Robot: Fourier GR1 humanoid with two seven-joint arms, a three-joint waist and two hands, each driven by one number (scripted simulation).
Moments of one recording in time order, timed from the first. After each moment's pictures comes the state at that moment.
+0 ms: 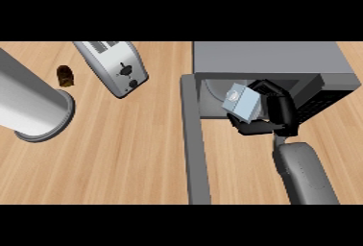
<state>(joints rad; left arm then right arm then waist) 0.58 0.00 0.29 -2.27 0.41 -0.40 -0.08 -0.40 -0.08 -0.04 -1.19 0.04 -0.07 -0.42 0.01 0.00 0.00</state>
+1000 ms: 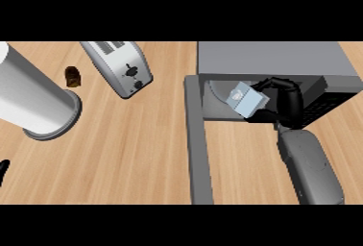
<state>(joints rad) 0.46 0.05 0.29 -2.20 0.43 -0.42 -0.06 -0.51 -0.12 -0.12 -0.99 0.10 -0.18 -0.72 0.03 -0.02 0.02</state>
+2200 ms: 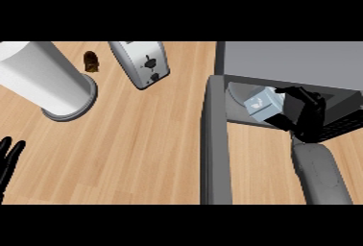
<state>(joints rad) 0.33 0.09 0.26 -2.16 0.35 -0.42 -0.04 -0.39 -0.13 -0.19 -1.08 0.24 -0.54 -0.90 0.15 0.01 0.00</state>
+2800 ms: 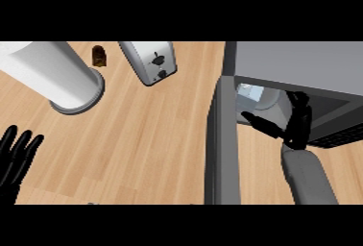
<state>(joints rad) 0.29 0.09 0.20 -2.15 0.31 -0.42 -0.02 -0.36 -0.07 -0.18 -1.06 0.26 -0.55 -0.90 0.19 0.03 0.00</state>
